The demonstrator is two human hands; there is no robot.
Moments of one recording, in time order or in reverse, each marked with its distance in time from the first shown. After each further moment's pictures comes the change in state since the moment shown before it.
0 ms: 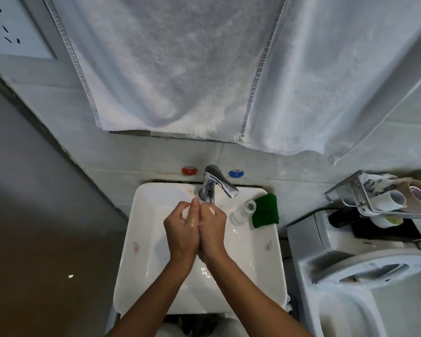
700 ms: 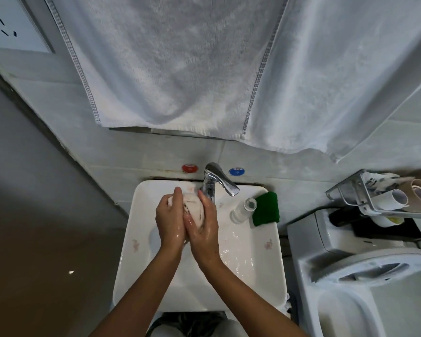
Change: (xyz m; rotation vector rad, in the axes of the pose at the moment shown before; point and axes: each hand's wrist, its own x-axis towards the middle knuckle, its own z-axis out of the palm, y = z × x) left_hand 0.032 -0.003 -0.006 -0.081 -0.010 -0.356; right_hand 0.001 0.032 -0.001 -0.356 0.025 -0.523
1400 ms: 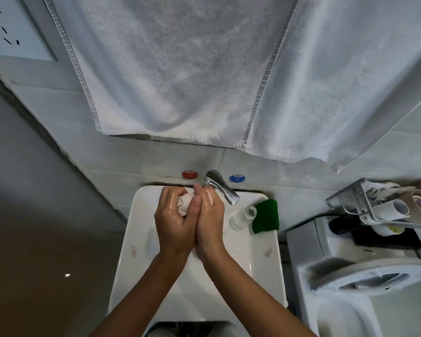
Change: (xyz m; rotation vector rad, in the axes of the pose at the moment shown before) left_hand -0.020 0.025 -0.007 0.046 0.035 0.779; right_hand 0.035 -0.066 -0.005 0.364 0.034 0.304
